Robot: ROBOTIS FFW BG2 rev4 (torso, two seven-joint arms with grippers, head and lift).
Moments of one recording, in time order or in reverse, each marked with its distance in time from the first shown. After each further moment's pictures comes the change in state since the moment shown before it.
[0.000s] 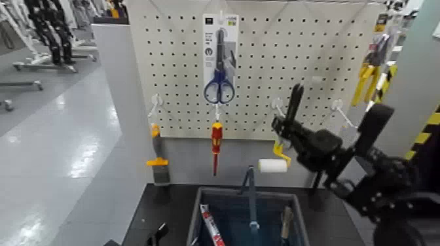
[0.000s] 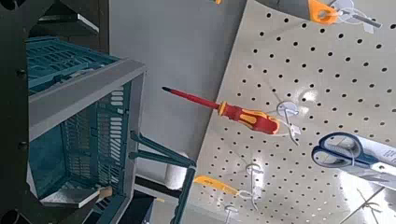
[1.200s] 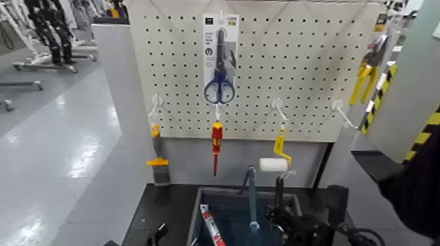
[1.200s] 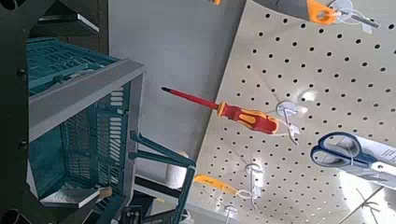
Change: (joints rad) left arm 0.002 0.002 -0.002 0.000 0.000 -0.004 0.000; right arm 0.164 0.023 0.005 0.225 0.044 0.145 -0.031
